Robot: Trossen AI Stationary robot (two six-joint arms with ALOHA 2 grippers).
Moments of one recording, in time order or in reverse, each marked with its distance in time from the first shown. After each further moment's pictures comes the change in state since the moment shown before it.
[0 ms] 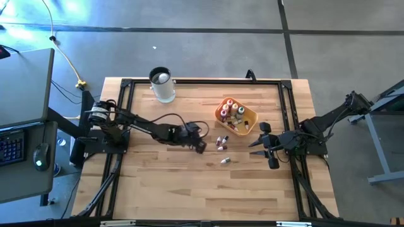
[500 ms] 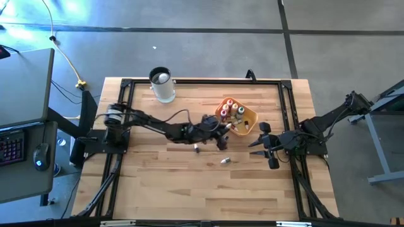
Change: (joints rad) left arm 0.030 0.178 0.232 0.514 -0.108 0.469; right arm 0.000 0.000 0.000 0.010 0.000 -0.023
